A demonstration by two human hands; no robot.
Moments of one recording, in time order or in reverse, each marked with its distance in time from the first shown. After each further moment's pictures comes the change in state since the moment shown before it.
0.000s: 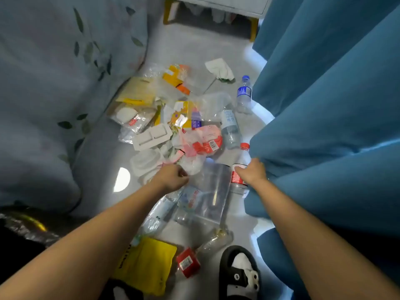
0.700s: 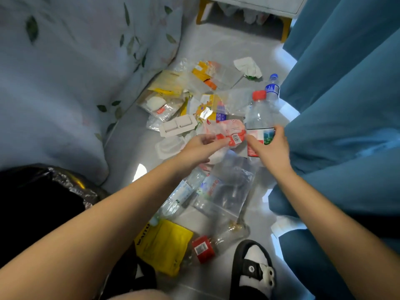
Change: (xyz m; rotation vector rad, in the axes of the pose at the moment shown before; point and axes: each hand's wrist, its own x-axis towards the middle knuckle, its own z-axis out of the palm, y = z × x) left_hand -0.058 0.039 -0.031 -0.907 0.073 0.035; right_hand -0.060 -0.044 -0.025 0.404 0.240 -0.439
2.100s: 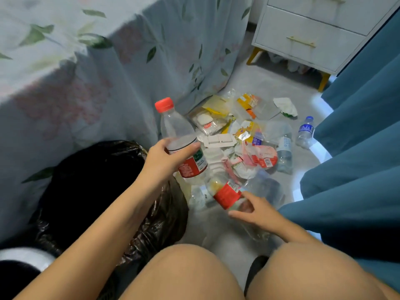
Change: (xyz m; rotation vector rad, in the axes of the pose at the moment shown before) left_hand -0.169 -0.019 -0.114 -0.316 0.561 0.190; right_hand -0.129 -0.013 0.029 -0.288 -0.871 -0.290
